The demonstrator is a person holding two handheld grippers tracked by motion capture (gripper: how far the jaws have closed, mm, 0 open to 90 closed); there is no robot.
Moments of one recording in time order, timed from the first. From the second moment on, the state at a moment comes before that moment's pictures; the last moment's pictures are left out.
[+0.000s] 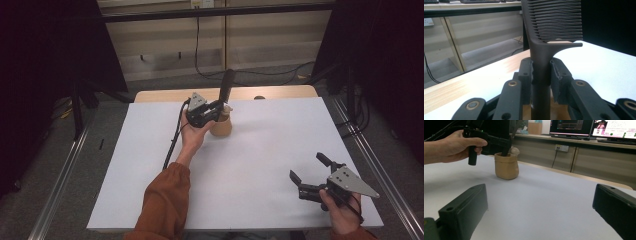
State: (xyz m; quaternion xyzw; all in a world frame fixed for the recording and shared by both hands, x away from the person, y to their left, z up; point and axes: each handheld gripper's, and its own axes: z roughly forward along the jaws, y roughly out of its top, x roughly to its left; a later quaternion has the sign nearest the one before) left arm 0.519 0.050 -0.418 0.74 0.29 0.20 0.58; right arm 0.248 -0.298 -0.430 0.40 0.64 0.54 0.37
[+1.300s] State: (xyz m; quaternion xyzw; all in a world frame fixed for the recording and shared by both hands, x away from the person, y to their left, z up) left arm 0.521 0.050 -0.427 0.76 0.28 0.21 0.54; right arm 0.248 -0.298 -0.431 0.40 0.64 0.54 0.37
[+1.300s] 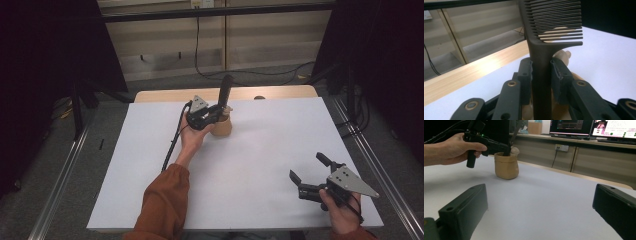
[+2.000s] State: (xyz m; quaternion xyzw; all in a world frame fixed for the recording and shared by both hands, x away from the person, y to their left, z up) left arm 0.517 0.052 -0.421 0.76 0.29 0.21 0.55; right arm 0.248 -0.298 -0.431 0.40 0.64 0.54 0.37
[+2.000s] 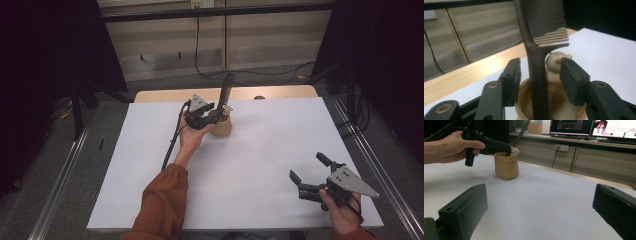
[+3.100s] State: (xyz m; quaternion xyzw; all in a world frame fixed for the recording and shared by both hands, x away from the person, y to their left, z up) left arm 0.495 0.080 -0.396 0.72 0.31 0.22 0.58; right arm 0.248 -0.300 -0.431 0.41 0.63 0.54 0.37
